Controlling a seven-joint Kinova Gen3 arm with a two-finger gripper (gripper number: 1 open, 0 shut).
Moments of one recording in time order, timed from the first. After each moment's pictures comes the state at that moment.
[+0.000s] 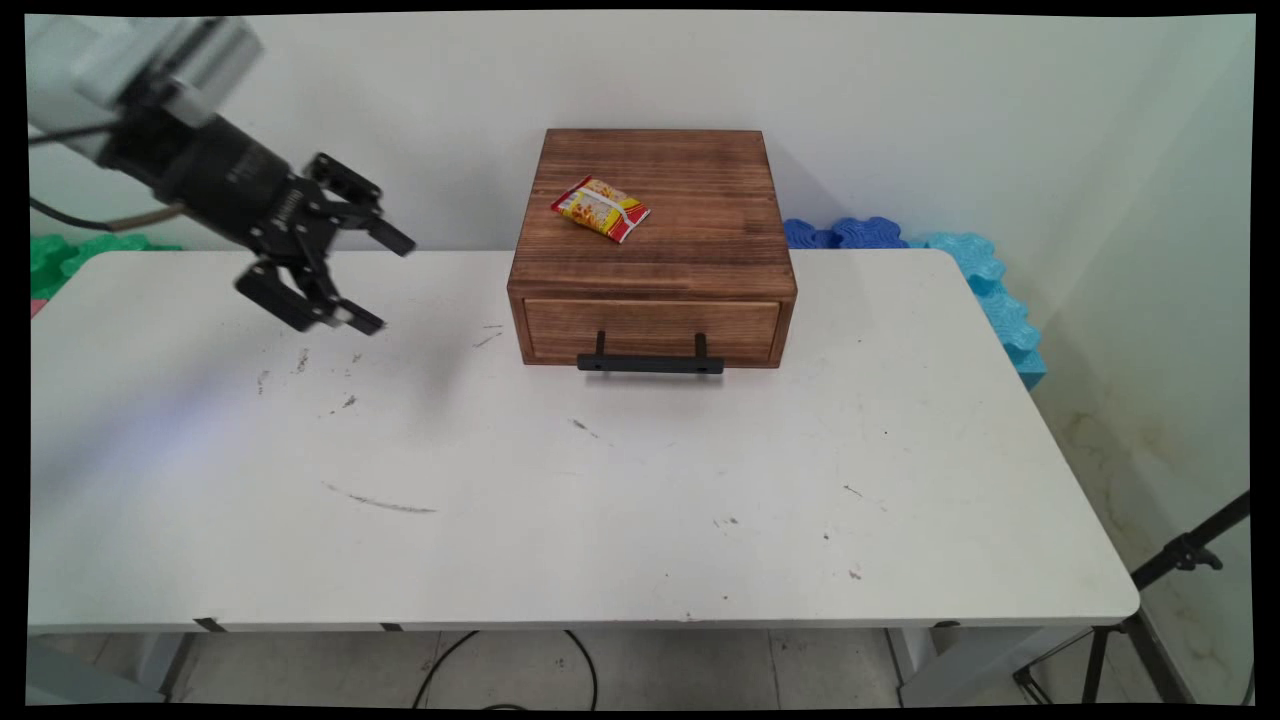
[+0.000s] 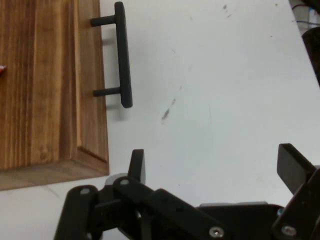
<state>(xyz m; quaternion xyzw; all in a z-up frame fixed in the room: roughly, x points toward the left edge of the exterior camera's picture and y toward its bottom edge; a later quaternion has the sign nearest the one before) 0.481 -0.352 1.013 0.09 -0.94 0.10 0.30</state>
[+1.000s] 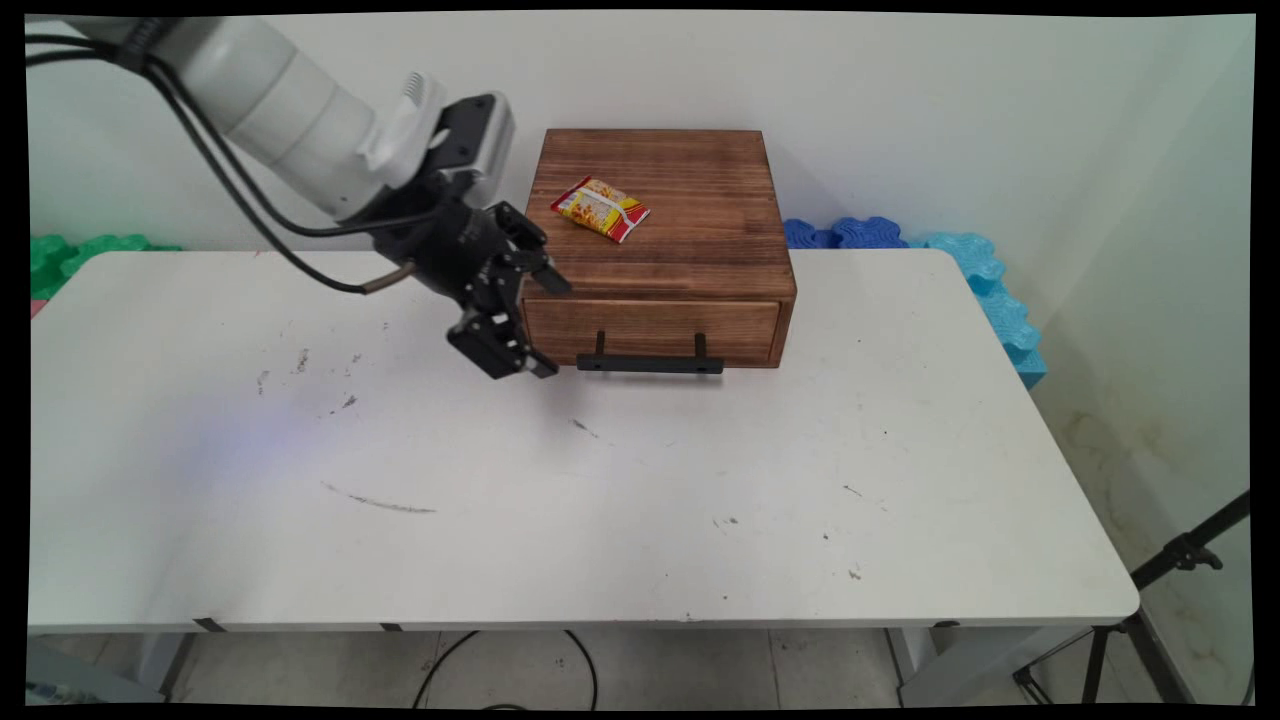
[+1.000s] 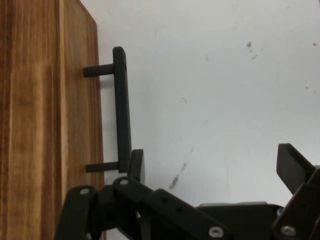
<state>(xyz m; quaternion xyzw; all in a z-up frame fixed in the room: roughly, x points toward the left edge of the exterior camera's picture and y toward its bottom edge) 0.325 -0.383 0.983 0.10 -0.96 0.12 0.25</state>
